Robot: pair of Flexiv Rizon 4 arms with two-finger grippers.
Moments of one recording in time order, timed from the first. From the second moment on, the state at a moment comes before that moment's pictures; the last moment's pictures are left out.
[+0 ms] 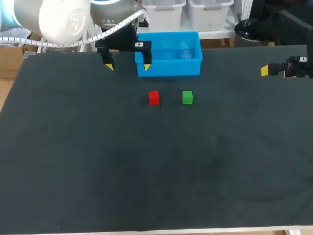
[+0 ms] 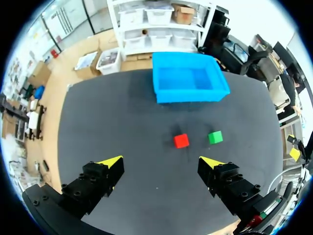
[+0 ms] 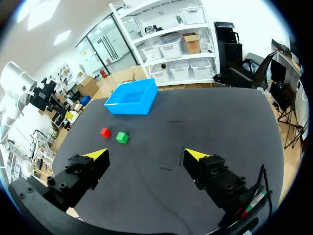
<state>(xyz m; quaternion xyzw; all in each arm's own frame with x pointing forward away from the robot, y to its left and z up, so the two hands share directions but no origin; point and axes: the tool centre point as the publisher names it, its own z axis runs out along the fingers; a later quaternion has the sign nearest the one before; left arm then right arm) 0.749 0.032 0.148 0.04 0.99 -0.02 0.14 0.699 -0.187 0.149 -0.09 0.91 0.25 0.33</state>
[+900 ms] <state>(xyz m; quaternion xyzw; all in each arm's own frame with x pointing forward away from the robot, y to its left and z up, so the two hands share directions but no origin) 0.775 -0.015 0.137 -0.01 0.99 -0.03 0.13 0.699 -0.187 0.149 -0.09 0.91 0.25 0.33</state>
